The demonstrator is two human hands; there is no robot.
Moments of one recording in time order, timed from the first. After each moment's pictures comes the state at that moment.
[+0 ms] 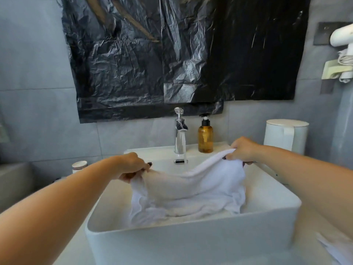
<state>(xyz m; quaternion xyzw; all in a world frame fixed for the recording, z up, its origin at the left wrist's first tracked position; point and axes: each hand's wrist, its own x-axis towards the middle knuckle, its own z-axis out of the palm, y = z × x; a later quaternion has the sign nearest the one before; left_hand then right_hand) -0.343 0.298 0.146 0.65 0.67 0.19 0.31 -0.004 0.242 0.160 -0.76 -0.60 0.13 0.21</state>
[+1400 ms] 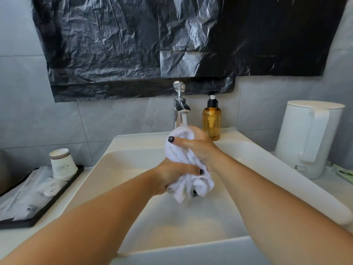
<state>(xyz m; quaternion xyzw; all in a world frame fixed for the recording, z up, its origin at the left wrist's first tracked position) -0.245 0.315 0.077 0.67 0.34 0.25 0.61 -0.111 0.335 0.095 -0.46 -0.60 0.37 0.54</state>
